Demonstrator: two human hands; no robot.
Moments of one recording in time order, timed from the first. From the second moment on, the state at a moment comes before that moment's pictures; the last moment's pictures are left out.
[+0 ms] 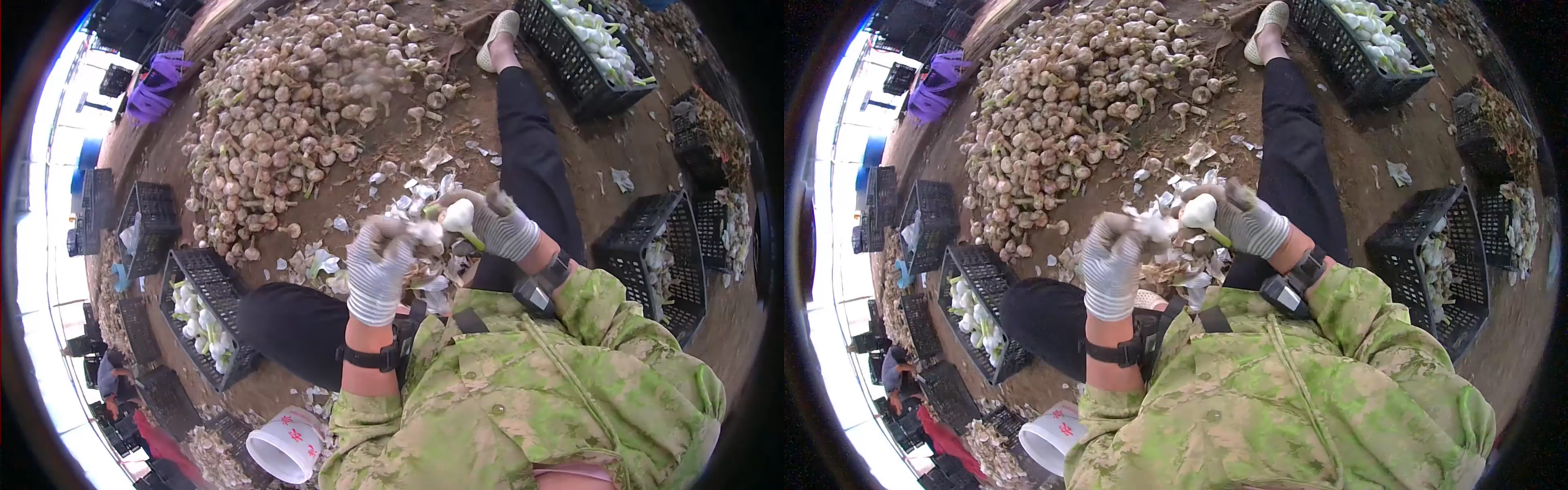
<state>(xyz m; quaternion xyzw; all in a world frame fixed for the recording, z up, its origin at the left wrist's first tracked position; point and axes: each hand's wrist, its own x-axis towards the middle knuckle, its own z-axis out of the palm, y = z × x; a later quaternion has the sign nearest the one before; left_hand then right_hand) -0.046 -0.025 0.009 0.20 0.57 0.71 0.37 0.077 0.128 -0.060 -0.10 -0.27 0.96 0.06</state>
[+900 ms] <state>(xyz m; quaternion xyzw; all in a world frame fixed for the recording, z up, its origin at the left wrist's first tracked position) -0.050 0.024 -0.009 0.24 0.73 0.59 0.26 0.087 0.133 -0.057 -0.20 -0.09 0.97 0.04</state>
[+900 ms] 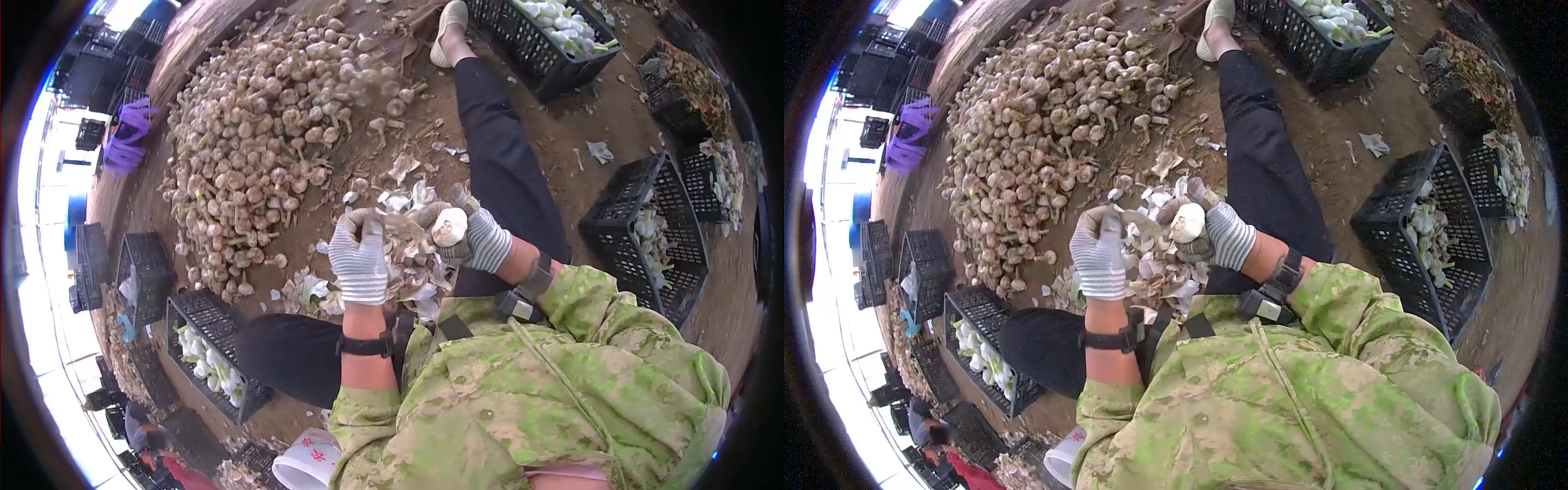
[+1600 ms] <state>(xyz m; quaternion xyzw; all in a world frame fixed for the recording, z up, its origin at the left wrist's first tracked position) -0.040 0.012 -0.002 0.24 0.74 0.58 0.23 0.085 0.124 -0.066 -0.21 -0.20 0.95 0.07</state>
